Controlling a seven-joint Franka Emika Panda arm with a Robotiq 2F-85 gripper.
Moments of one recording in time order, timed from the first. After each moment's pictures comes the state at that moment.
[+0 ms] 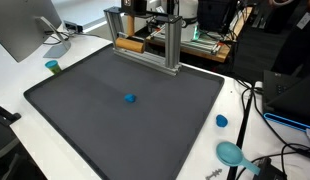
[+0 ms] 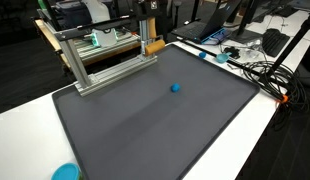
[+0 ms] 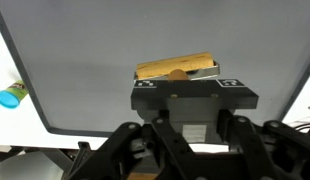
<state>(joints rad) -0.02 -0.37 0.03 -2.42 -0.08 2.32 0.03</state>
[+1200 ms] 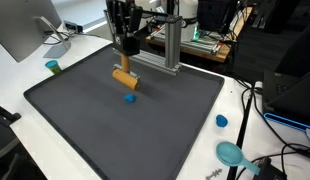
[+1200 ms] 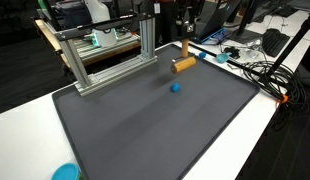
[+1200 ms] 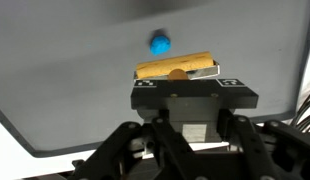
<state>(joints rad) 0.02 0.10 0.11 -2.02 -0.15 2.32 0.46</state>
